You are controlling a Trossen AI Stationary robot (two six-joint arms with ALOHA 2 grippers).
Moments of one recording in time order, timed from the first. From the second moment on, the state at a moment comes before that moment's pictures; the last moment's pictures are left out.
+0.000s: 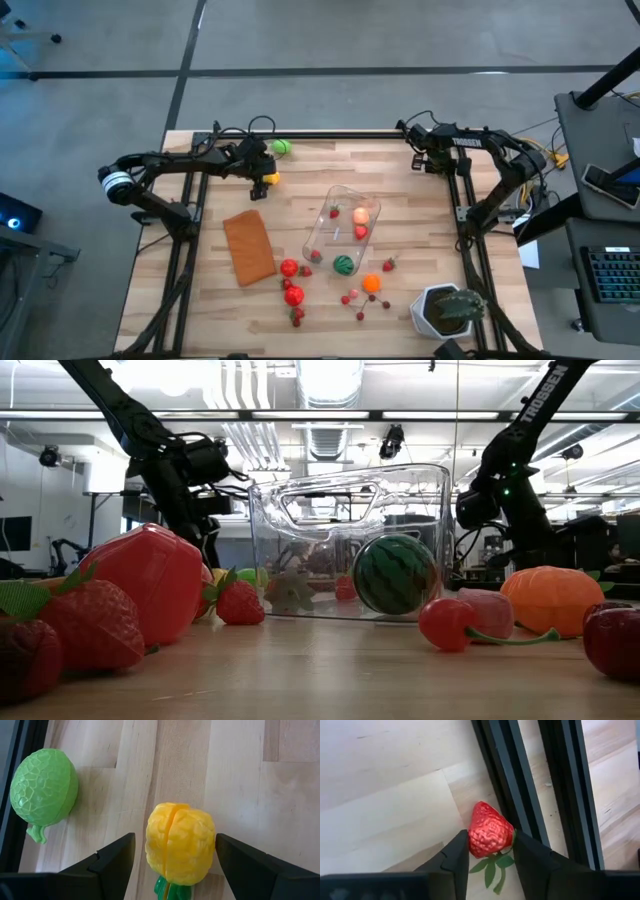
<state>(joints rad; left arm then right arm) 0.67 1.42 0.67 -0.24 0.05 0.58 -0.97 1.65 0.83 -0.92 0.39 0.96</state>
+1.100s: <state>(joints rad) 0.67 1.42 0.67 -0.24 0.06 0.58 -0.79 1.36 0.85 -0.73 0.32 1.01</state>
